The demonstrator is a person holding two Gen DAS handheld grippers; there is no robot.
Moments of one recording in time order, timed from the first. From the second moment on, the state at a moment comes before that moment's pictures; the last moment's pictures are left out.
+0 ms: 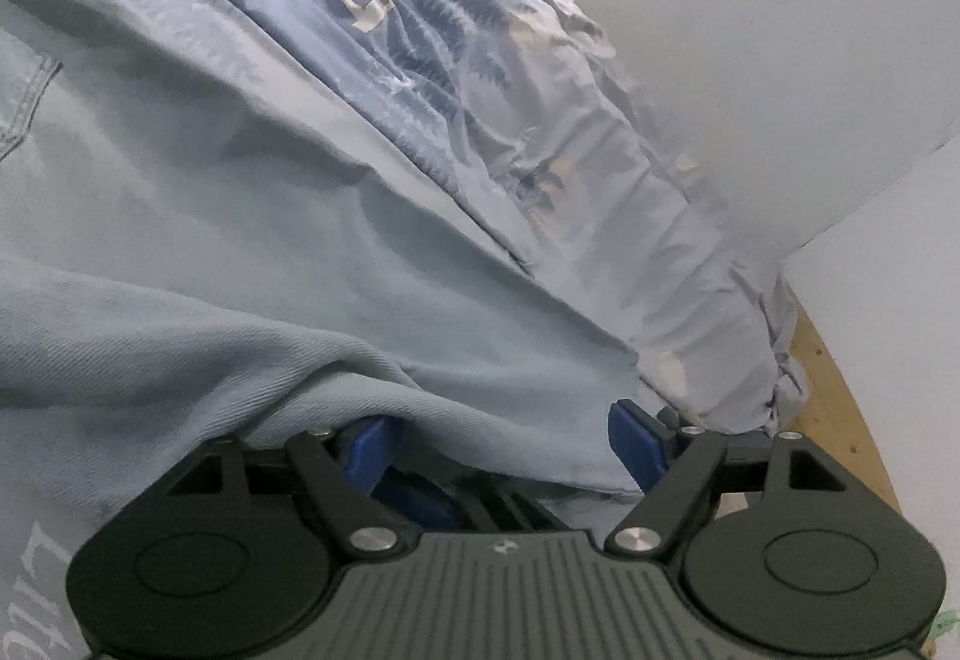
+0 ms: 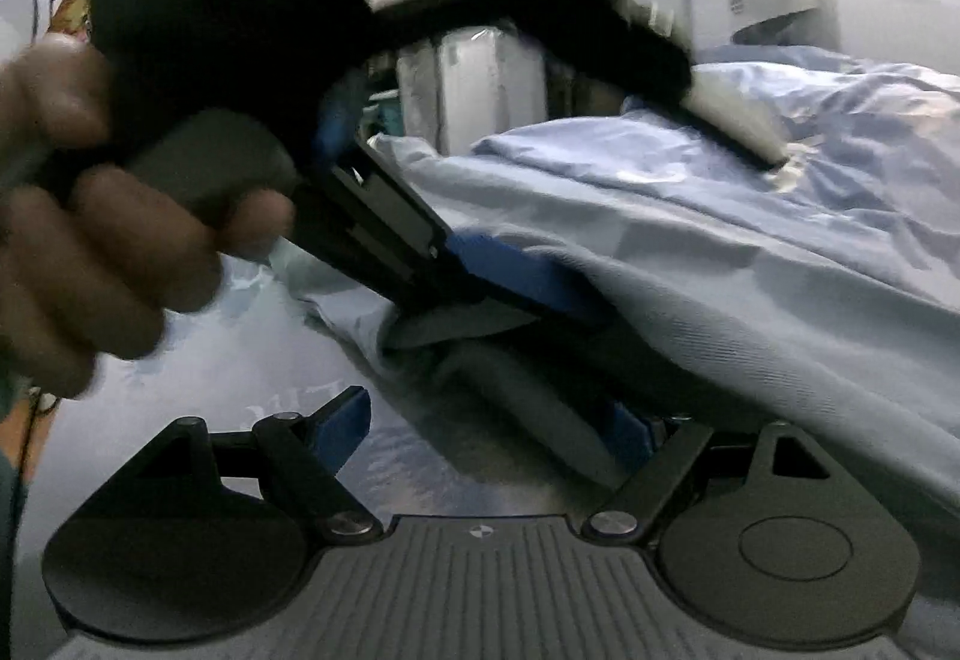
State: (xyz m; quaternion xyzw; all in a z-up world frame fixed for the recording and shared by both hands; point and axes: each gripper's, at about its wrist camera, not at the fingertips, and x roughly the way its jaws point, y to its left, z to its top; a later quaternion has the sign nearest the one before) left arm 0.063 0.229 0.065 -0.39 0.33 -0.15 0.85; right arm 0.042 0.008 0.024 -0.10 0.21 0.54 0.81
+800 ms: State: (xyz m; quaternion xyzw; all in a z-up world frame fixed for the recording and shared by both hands) left arm 0.002 0.330 0.068 -0.39 0.26 -0.01 0.89; right arm 0.025 0.053 0.022 -0.07 0.25 0.59 0.77
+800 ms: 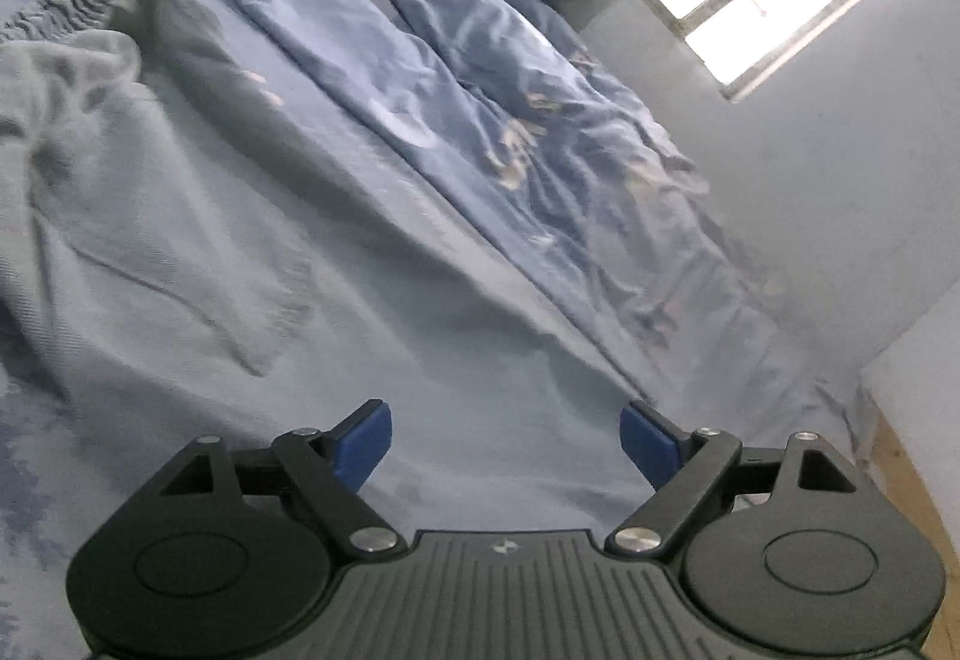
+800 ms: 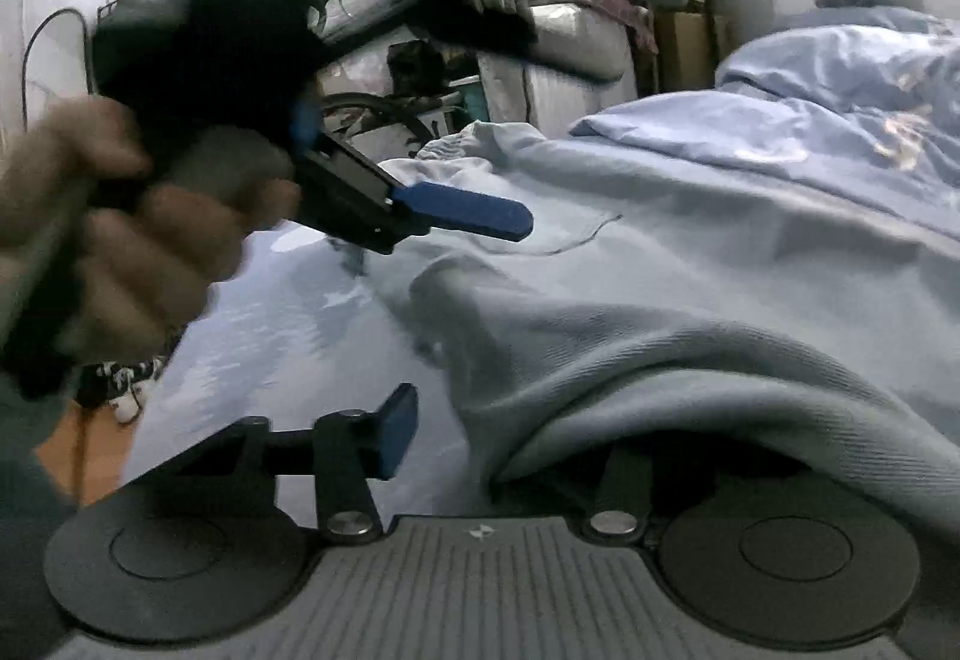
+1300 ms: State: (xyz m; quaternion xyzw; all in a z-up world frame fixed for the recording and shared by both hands) left arm -0.003 0.339 0.059 -0.38 0.25 0.00 0.89; right arm -0.023 0.041 0.032 -0.07 0.29 0.49 0.82
